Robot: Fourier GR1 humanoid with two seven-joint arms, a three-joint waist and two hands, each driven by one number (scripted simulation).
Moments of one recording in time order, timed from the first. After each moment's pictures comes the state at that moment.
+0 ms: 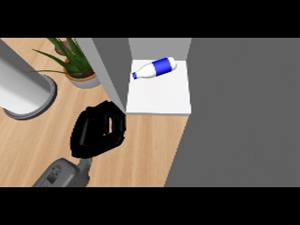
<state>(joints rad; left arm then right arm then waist) -0.24 0.25 -0.49 -1.43 0.58 0.27 -0.44 0.15 -0.41 0.71 -2.47 0.04 -0.17 0.38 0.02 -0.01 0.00</state>
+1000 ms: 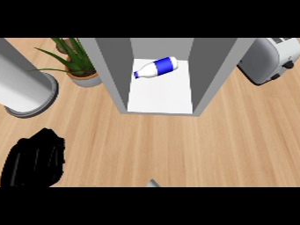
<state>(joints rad) 0.13 0.47 -0.31 -1.71 0.67 0.11 -0.48 -0.31 -0.21 0.93 -2.34 0.22 -0.28 0.68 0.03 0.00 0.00</state>
